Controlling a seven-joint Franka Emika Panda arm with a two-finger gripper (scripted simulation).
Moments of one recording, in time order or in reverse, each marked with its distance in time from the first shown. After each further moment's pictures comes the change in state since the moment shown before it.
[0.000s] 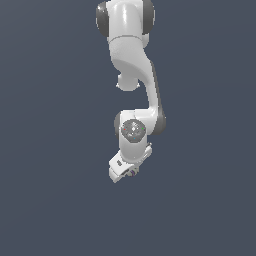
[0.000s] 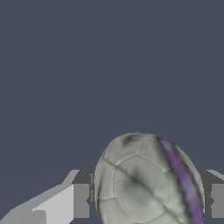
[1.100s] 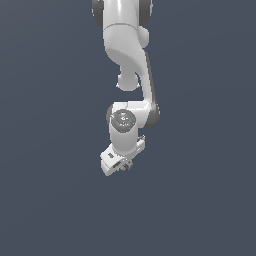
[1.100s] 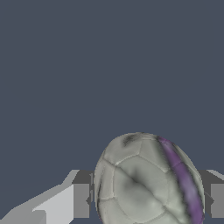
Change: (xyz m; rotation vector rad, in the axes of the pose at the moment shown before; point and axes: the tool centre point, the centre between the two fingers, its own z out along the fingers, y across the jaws) arm -0.032 0.011 -0.022 0.002 -0.002 -0.001
